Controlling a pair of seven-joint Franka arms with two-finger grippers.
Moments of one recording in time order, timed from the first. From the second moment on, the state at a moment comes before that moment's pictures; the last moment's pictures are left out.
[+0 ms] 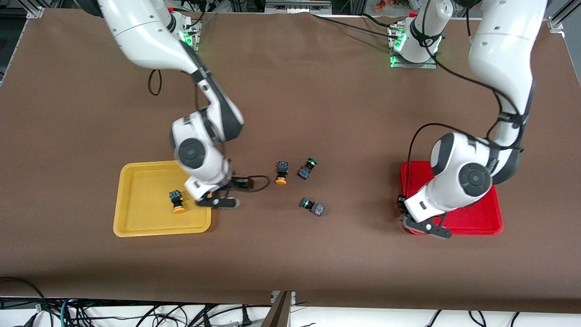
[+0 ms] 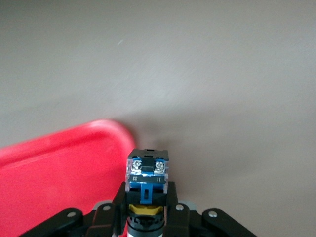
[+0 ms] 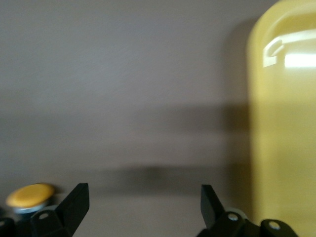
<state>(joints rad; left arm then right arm) -0.02 0.65 -0.16 -1.53 0.08 2.19 0.05 0.52 0.75 0.01 -1.48 0.07 2.28 0.58</state>
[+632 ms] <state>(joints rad) 0.17 0.56 -0.18 -1.88 0.04 2.32 -0.05 0.66 0.84 0.01 -1.48 0.07 2.47 0.87</state>
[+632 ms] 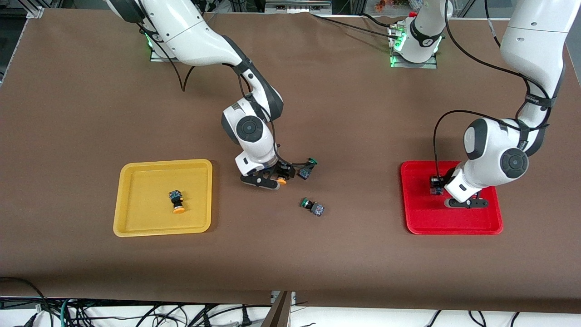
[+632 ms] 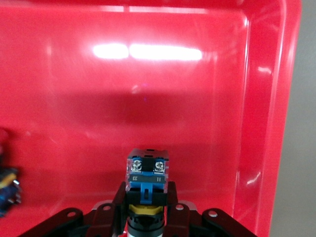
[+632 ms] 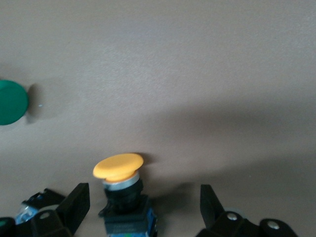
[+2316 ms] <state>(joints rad) 0.12 0.50 -0.18 -1.19 0.04 1.54 -0.15 0.31 0.70 -0.07 -1.53 0.10 2.18 0.09</state>
